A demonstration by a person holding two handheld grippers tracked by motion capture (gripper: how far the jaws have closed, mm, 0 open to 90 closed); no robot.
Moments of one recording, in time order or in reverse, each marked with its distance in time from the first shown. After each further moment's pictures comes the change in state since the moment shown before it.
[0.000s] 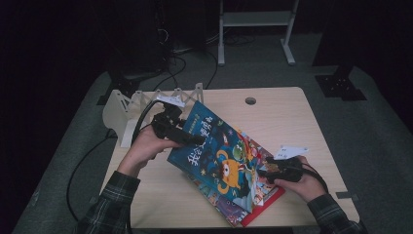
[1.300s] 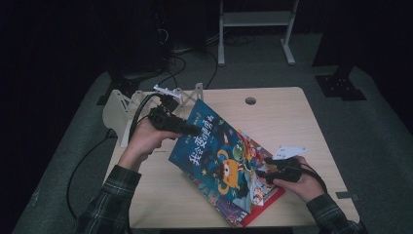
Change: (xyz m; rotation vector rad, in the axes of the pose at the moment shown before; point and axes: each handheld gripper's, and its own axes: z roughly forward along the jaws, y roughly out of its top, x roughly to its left) left arm 0.010 0.011 -0.010 0.048 -0.016 -0.108; right arm 0.002 0.002 0.002 0.005 0.022 0.012
